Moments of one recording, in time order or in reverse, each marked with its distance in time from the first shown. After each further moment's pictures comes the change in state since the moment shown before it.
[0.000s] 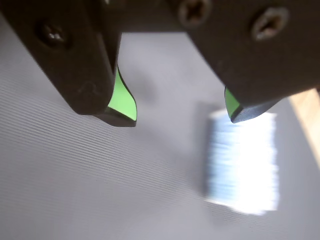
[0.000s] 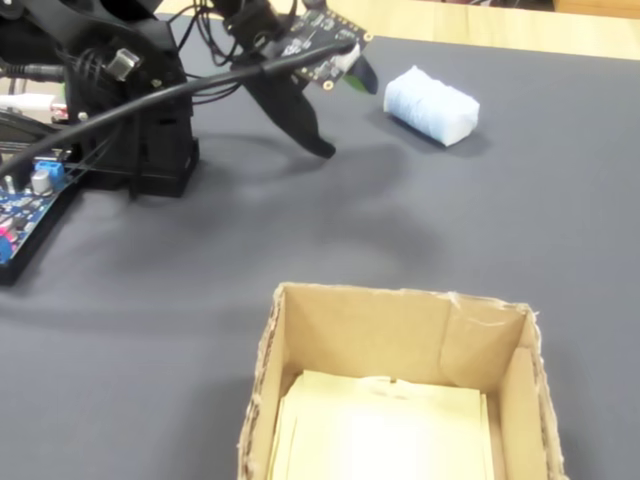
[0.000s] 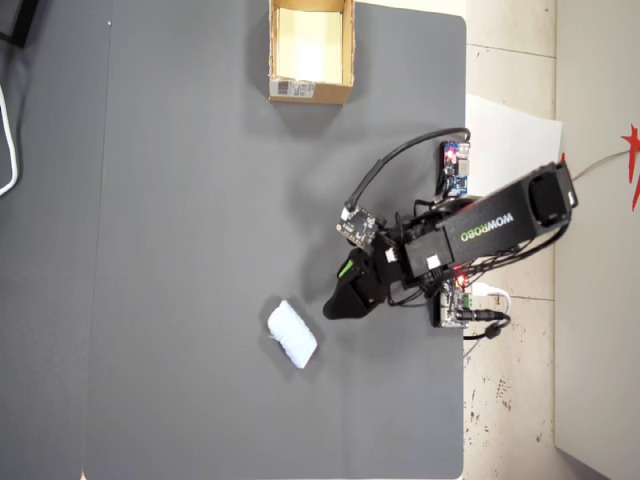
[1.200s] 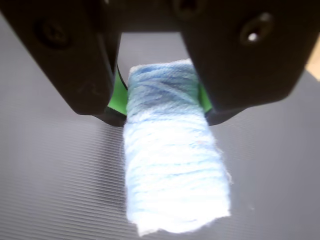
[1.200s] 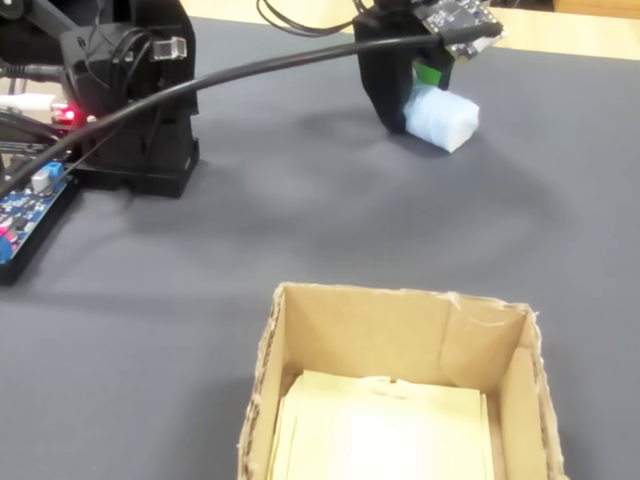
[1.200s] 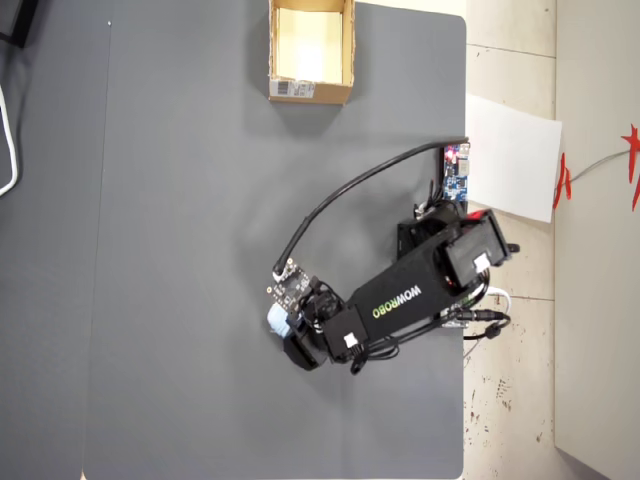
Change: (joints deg) arm -6.8 -44.3 -40.0 12.4 -12.3
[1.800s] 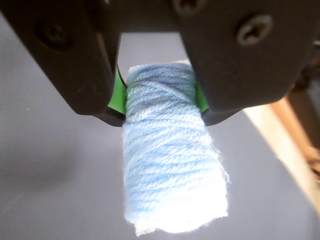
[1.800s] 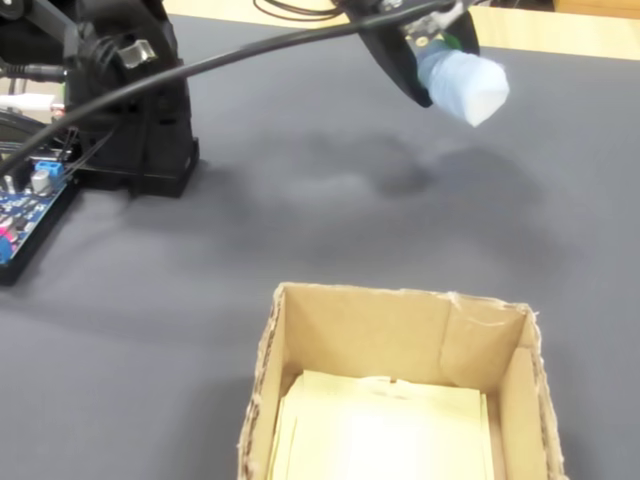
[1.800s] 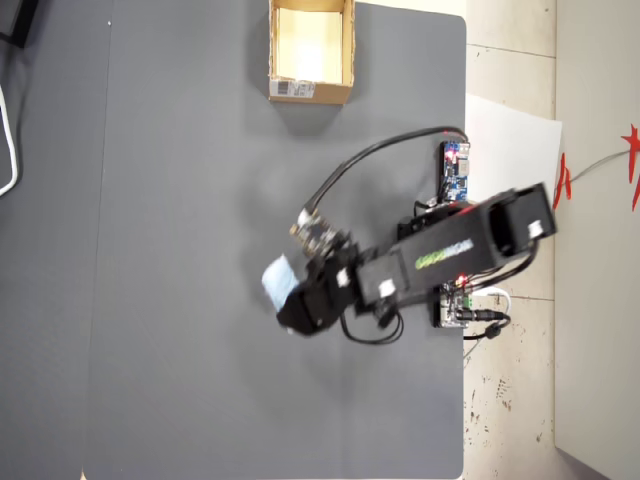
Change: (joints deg) arm 14.6 27.9 19.7 -15.7 -3.3
